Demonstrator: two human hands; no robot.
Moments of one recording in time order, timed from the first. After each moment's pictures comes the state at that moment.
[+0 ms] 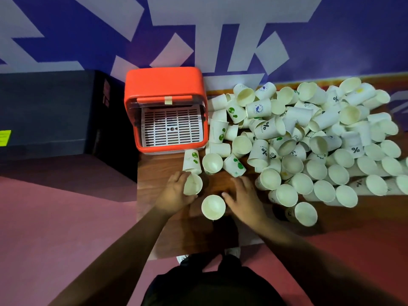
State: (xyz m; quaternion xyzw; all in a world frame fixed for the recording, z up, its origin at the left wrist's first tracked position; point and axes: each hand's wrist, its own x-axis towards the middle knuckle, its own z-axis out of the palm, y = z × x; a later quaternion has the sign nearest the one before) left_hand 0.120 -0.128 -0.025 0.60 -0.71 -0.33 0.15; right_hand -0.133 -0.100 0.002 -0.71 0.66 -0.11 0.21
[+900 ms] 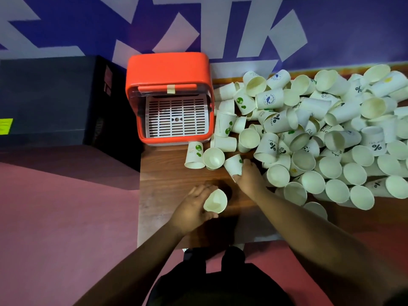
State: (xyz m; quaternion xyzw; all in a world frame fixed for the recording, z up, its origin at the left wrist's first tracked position) left_hand 0.076 -0.079 -0.012 0.53 -0.72 -0.42 0.15; right_hand -0.138 -0.171 -0.032 -0.61 0.73 -0.01 0.29
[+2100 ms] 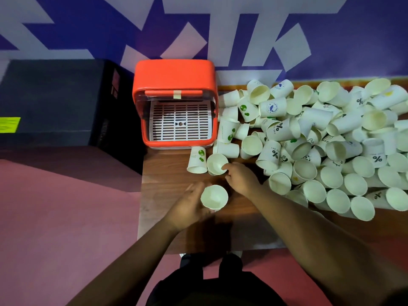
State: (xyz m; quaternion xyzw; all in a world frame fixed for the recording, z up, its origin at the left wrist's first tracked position) left_hand 0.089 -0.095 0.004 0.54 -0.69 -0.43 0.19; right_hand -0.117 -0.193 -0.013 -0.74 0.61 0.03 0.29
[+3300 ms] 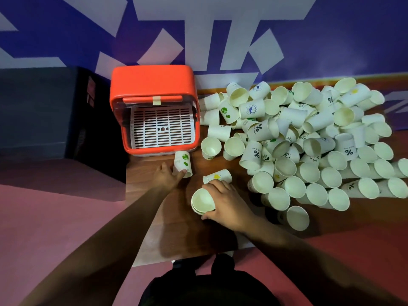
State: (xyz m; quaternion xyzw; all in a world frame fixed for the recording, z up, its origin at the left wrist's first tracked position) left_hand 0.108 -0.197 -0.042 0.75 -0.51 -0.41 0.05; right_hand -0.115 -0.116 0.037 -0.81 0.52 -0.02 0.25
